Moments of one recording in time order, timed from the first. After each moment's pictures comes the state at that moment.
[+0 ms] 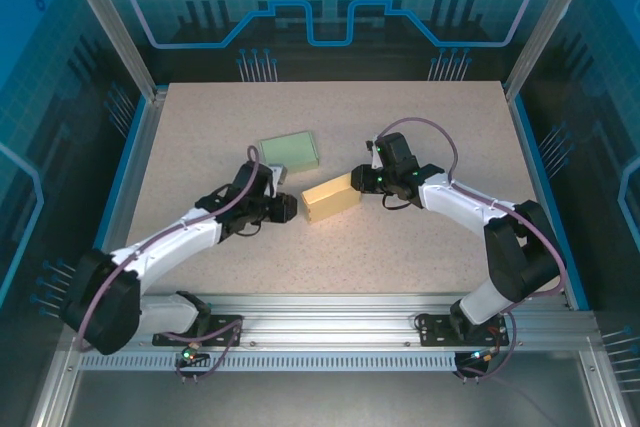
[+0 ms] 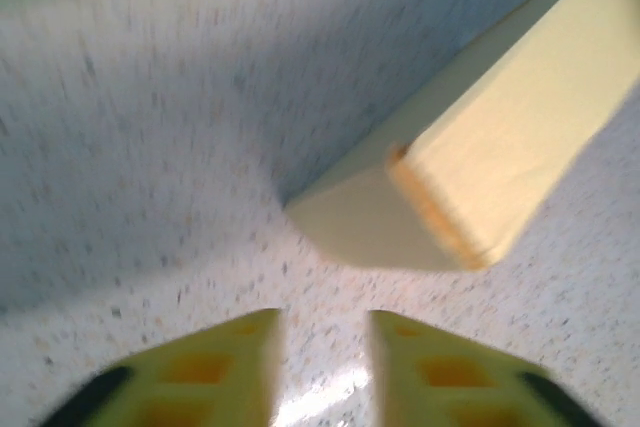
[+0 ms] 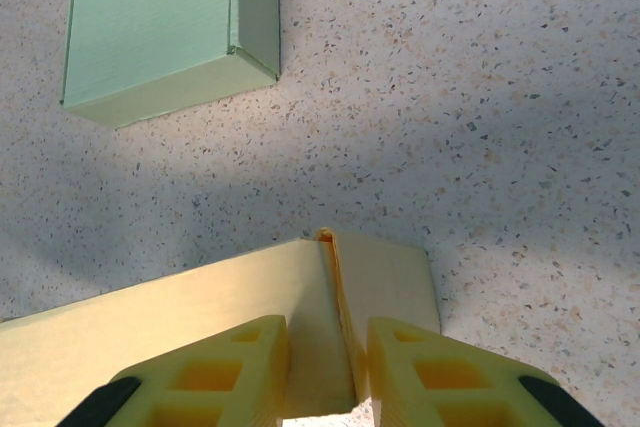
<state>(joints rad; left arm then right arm) -0.50 1.25 0.76 -0.32 0.13 -0.44 0.48 1.57 0.98 -0.26 -0.16 0.50</state>
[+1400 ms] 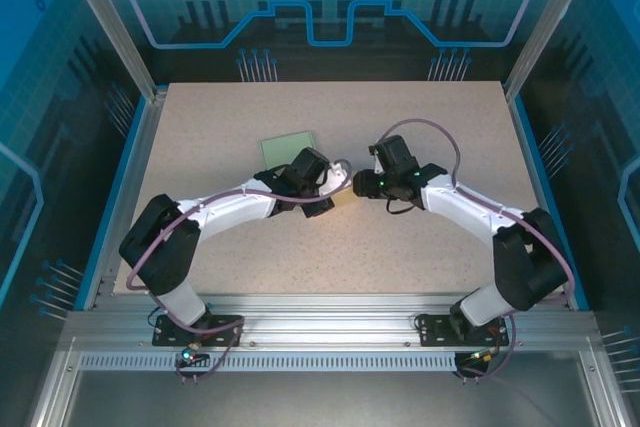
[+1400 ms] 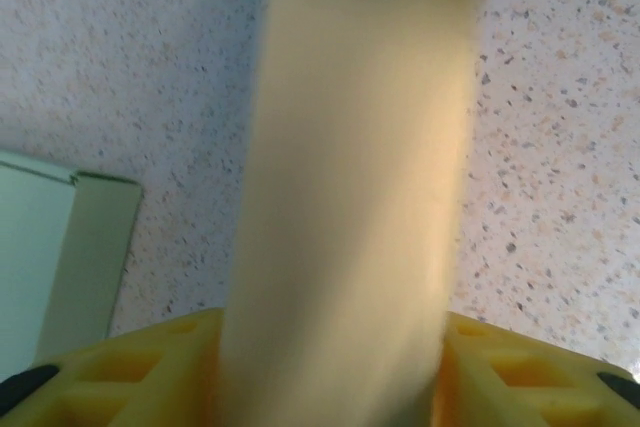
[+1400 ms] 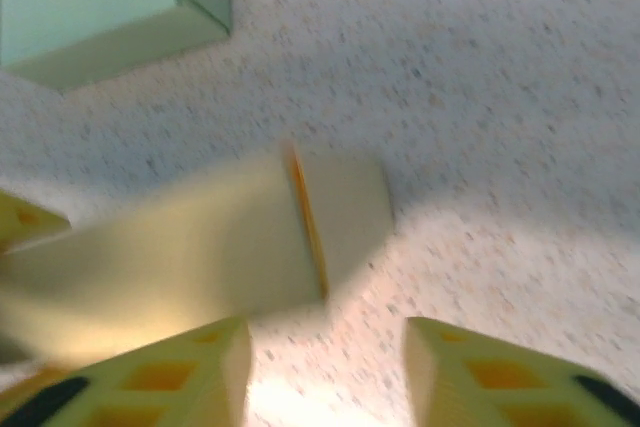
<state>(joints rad) -0.69 1.68 1.09 -0.32 -0.07 0.44 0.51 1.50 0.99 -0.44 -0.07 0.50</state>
